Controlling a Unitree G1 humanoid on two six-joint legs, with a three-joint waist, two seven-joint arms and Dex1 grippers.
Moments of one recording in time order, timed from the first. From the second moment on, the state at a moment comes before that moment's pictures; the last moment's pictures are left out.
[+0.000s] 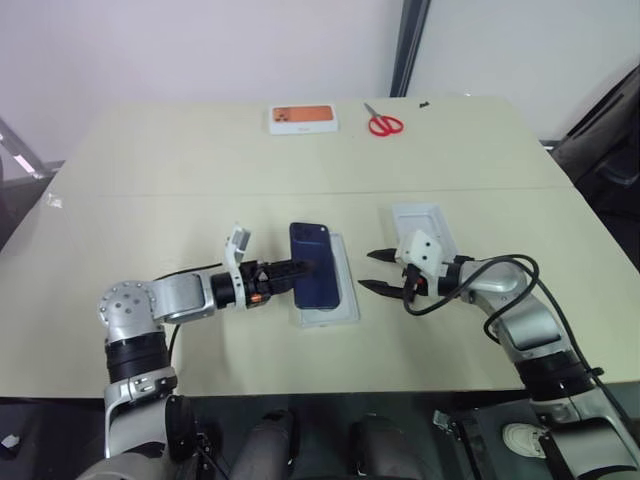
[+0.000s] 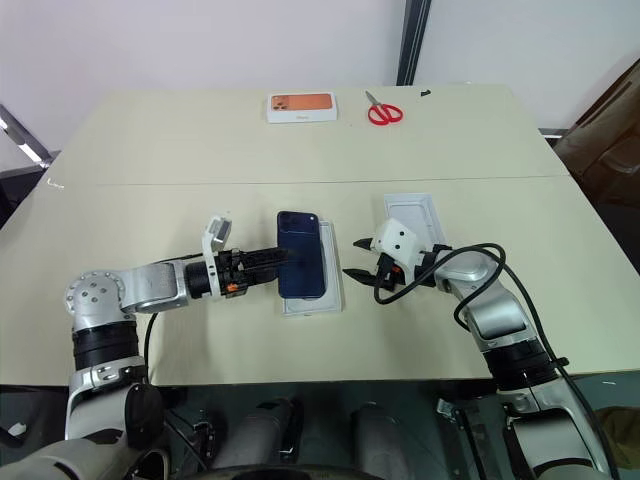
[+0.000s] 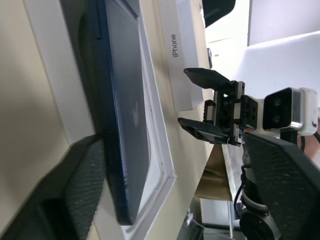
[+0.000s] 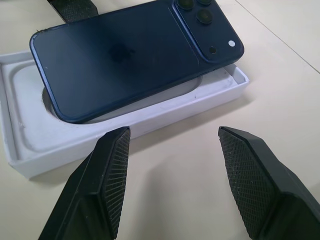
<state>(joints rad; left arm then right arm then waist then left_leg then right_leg) -0.52 0.26 0.45 0.14 -1.36 1.57 0.00 -0.40 -0.59 0.16 0.00 0.16 0.24 0.97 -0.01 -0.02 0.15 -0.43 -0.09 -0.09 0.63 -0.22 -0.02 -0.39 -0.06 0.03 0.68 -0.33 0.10</state>
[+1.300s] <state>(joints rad) -0.50 0.24 0.42 0.20 -1.34 1.54 0.01 -0.39 -0.59 0.16 0.00 0.16 0.24 0.95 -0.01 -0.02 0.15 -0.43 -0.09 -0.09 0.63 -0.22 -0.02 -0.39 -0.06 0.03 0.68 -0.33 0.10</state>
